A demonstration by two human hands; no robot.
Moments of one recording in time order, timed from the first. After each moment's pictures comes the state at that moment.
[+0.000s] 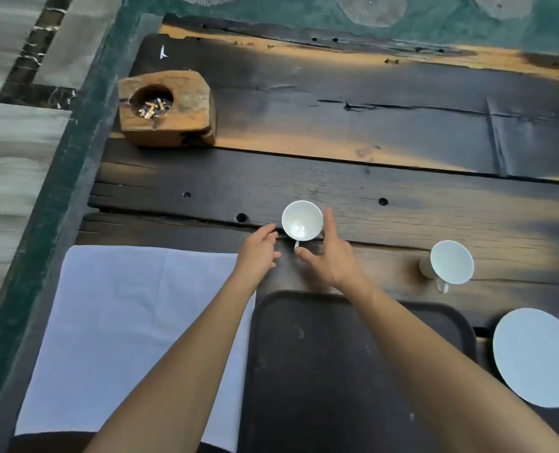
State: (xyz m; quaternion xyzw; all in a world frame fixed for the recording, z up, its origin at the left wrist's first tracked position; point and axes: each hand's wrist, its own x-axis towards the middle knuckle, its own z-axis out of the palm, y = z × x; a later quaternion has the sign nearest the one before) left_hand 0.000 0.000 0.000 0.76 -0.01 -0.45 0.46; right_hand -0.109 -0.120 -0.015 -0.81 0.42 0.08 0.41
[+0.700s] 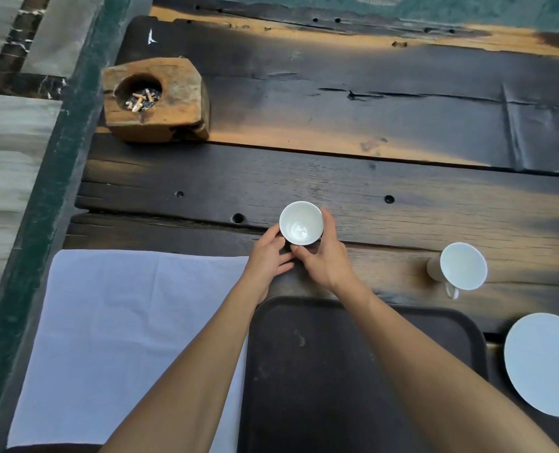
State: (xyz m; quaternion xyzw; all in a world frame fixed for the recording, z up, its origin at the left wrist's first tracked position) left_hand -0.008 -0.020 -0.010 0.68 0.05 -0.52 0.52; right_hand -0.098 -0.120 -0.037 -0.75 0.42 -0.01 0.52
